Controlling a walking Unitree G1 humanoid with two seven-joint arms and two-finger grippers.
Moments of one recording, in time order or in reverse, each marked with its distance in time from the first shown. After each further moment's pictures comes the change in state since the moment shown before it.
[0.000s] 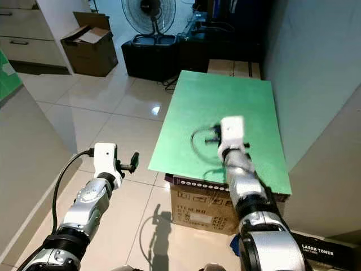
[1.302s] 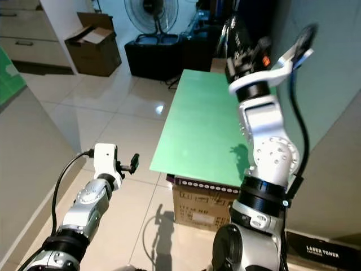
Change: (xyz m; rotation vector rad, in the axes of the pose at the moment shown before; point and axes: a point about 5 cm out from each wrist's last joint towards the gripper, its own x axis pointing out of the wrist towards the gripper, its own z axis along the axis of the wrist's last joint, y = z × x) left arm -0.002 -0.001 -0.001 0.002 0.007 -0.004; right arm -0.059 0.037 0.186 1.156 -0.510 0.685
